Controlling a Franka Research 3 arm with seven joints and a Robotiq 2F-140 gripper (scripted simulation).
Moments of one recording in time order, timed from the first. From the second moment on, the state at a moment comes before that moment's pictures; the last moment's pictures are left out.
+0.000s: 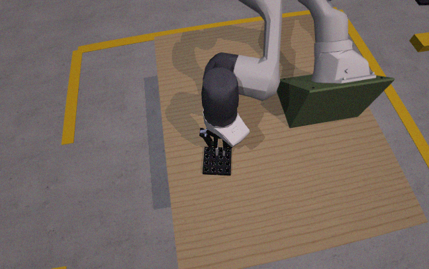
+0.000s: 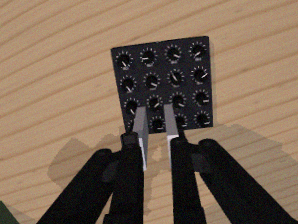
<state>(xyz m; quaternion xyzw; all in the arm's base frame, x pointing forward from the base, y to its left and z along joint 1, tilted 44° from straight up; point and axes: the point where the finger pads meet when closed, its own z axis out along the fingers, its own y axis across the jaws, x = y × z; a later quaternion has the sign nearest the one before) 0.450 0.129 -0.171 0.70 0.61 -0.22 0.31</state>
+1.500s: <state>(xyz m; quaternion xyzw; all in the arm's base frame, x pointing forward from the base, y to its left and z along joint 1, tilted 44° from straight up) 0.445 0.132 -0.166 0.87 0.30 -0.09 0.37</state>
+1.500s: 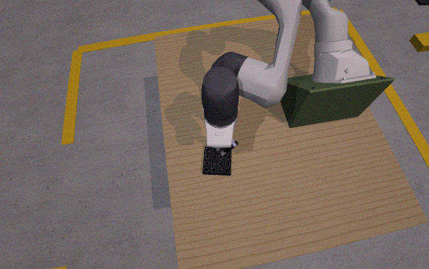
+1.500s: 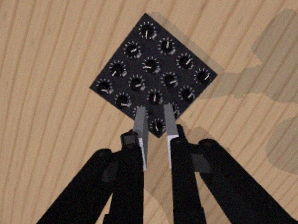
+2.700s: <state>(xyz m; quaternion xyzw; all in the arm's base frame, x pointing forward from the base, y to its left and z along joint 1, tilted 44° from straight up) 0.449 0.141 -0.158 0.93 0.01 0.03 0.38</state>
